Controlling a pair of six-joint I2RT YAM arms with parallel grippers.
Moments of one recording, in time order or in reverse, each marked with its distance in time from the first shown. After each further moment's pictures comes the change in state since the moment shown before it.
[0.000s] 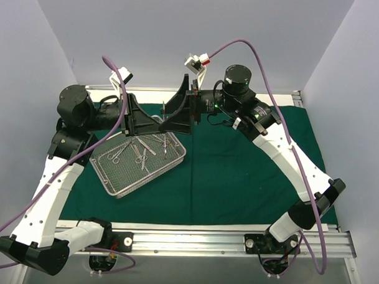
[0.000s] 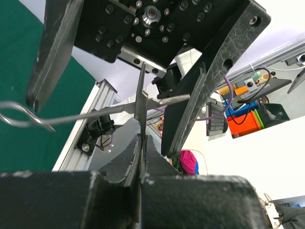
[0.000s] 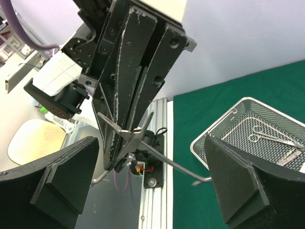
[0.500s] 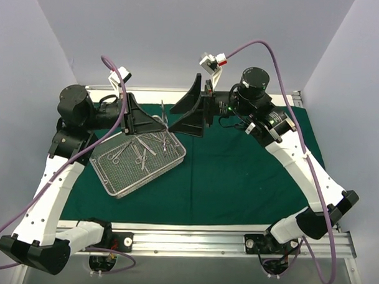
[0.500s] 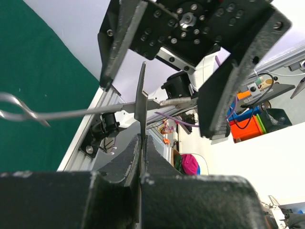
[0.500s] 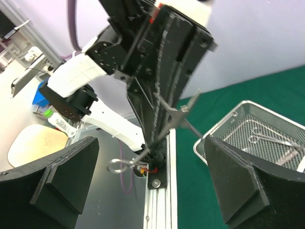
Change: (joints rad) left arm 0.024 0.008 -0.014 0.019 0.000 0.001; right arm -0.044 -0.106 -0.069 0.004 -0.003 0.032
